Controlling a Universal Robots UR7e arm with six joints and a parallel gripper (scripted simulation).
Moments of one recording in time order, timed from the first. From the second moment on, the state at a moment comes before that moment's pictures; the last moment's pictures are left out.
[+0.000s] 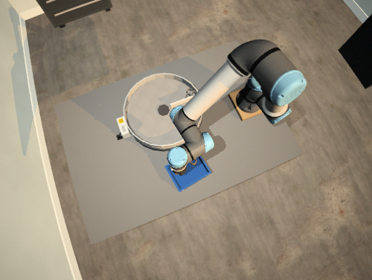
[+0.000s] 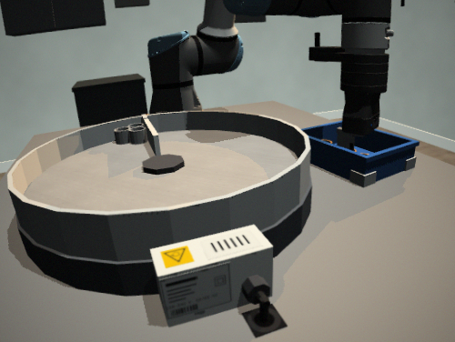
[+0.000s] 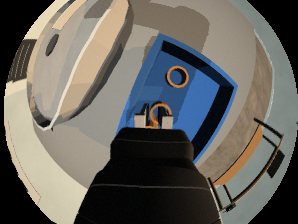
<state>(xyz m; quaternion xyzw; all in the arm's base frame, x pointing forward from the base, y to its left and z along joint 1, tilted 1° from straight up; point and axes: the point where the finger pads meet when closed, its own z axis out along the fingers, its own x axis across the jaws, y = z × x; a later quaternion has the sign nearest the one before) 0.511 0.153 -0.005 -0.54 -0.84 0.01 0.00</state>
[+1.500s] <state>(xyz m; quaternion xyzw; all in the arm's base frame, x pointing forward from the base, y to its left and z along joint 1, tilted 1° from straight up) 0.511 0.153 0.000 -0.54 -0.84 0.01 0.00</state>
